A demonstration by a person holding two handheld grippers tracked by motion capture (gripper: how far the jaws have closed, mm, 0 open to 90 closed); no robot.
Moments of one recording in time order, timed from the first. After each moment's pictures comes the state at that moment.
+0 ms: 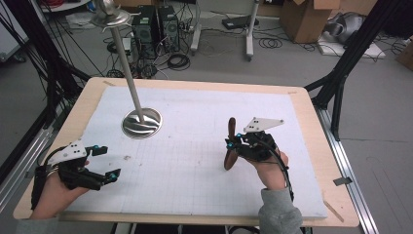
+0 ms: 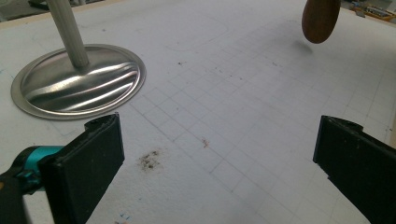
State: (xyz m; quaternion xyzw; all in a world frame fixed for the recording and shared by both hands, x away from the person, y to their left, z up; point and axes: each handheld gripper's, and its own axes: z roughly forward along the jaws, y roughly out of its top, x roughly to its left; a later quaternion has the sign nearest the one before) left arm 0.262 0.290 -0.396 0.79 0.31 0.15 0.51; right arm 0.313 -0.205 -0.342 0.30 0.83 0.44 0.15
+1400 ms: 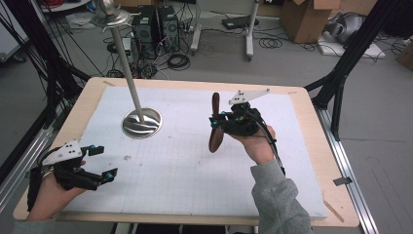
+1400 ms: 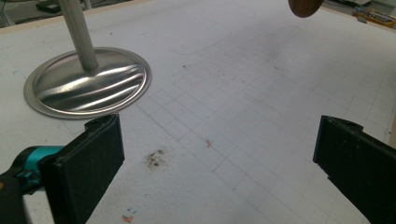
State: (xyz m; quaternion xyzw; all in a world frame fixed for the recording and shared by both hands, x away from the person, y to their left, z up) left arm 0.259 0.296 -0.392 0.78 0.32 0.15 0.52; right arm 0.351 -0.165 -0.290 0.28 0.83 0.47 0.12
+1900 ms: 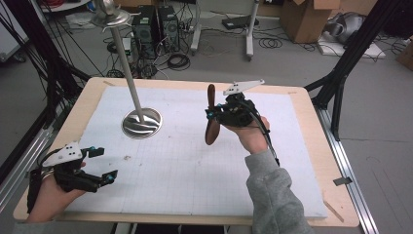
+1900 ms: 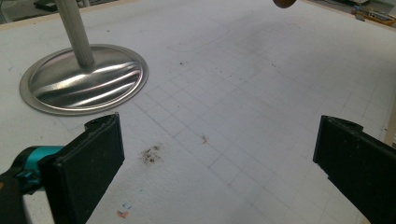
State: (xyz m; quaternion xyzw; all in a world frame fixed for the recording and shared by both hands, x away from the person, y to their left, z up) left arm 0.254 0.296 -0.394 0.78 0.32 0.15 0.52; right arm 0.374 -0.153 -0.285 0.28 0.83 0.47 0.12
